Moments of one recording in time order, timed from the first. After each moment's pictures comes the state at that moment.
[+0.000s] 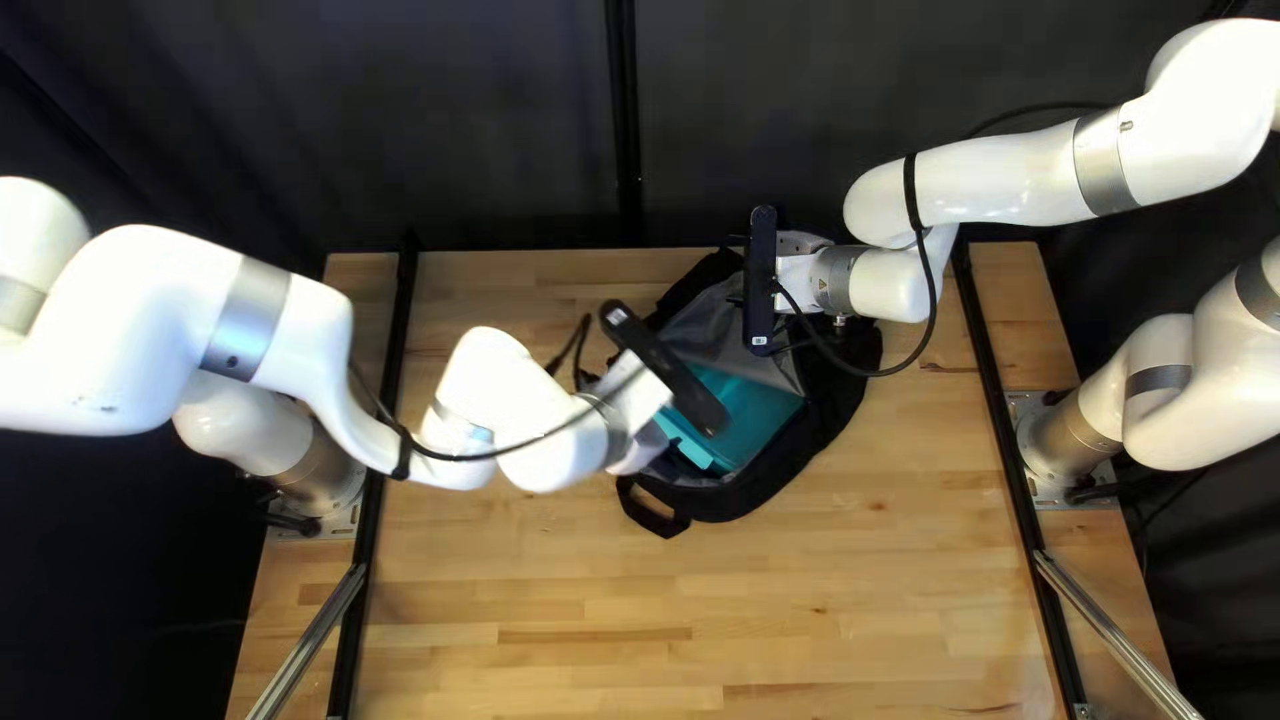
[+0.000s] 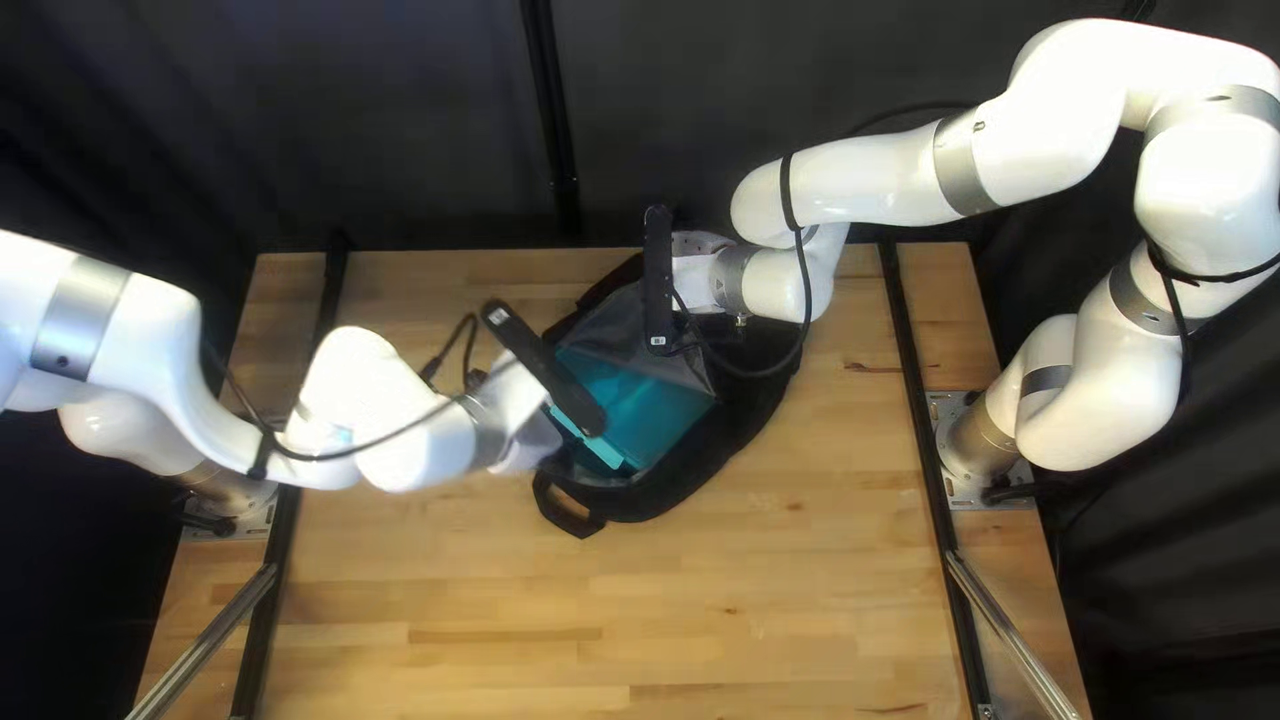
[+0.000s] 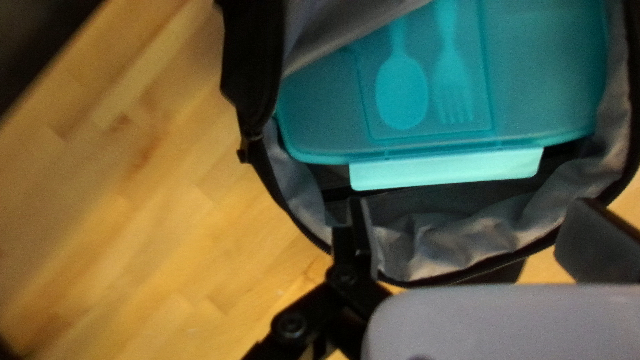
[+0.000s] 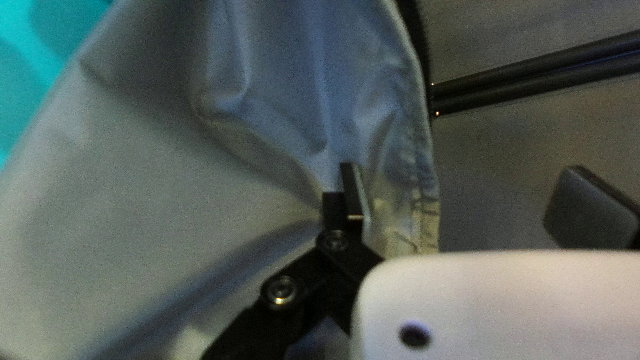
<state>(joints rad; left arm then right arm) 0.50 -0.03 -0.75 0.87 0.76 0.88 -1.34 -0.35 -0.01 -0.06 0.76 -2.14 0.29 1.34</state>
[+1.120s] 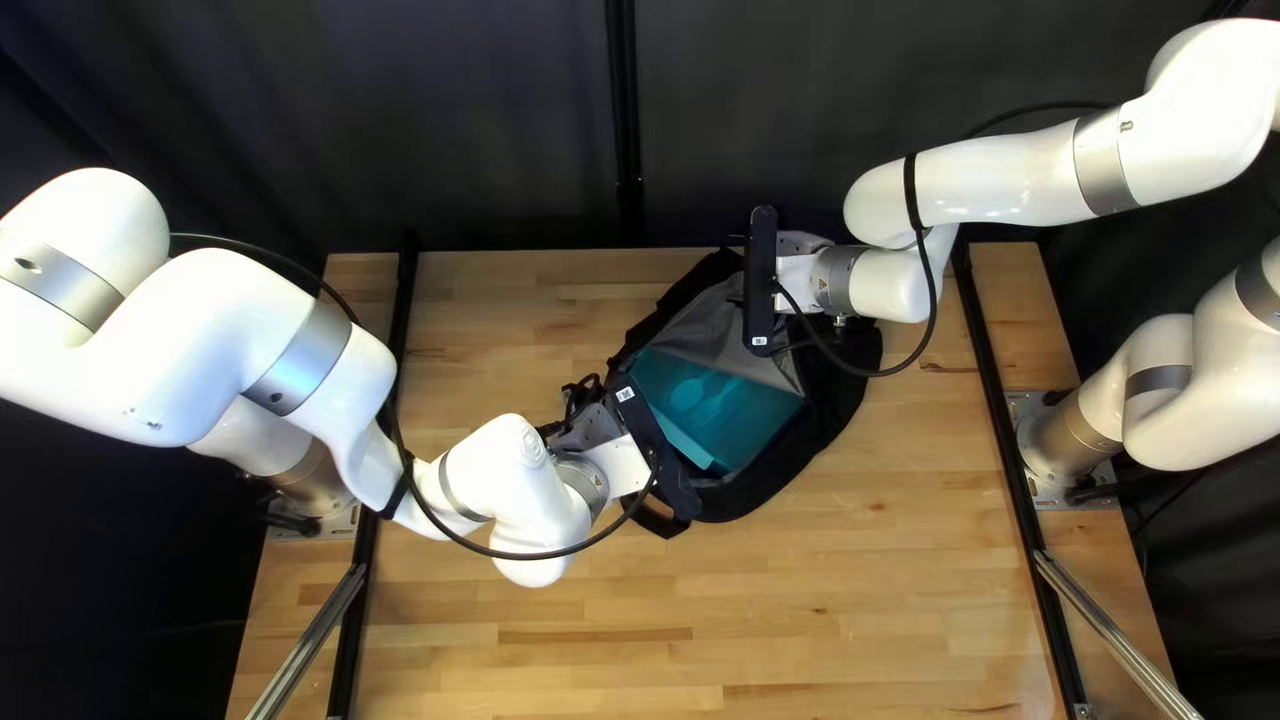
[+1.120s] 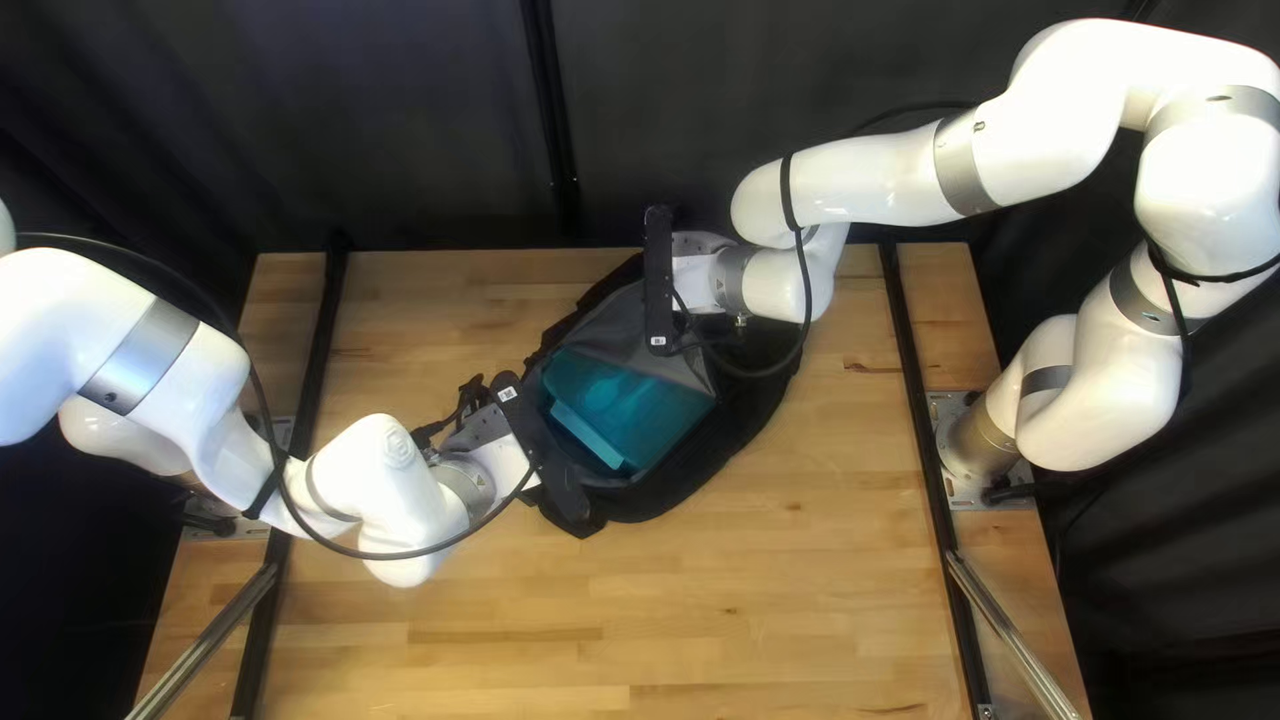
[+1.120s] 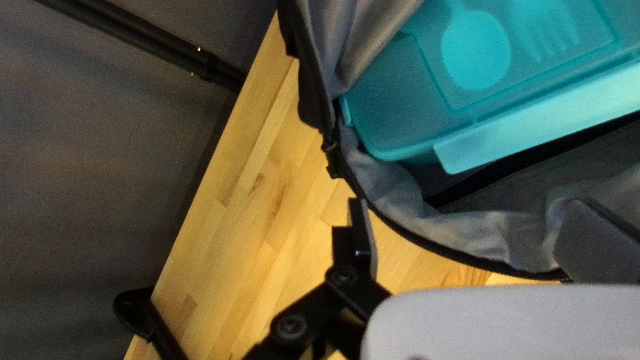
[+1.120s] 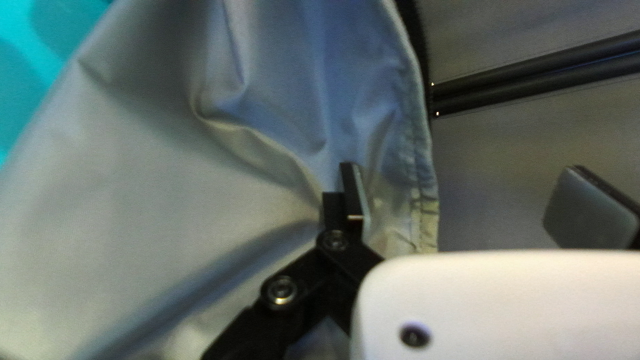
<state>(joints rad) 0.40 0.04 -0.79 0.76 1.05 1.10 -1.42 -0.35 -0.01 -0.06 0.76 -2.14 0.29 1.34</state>
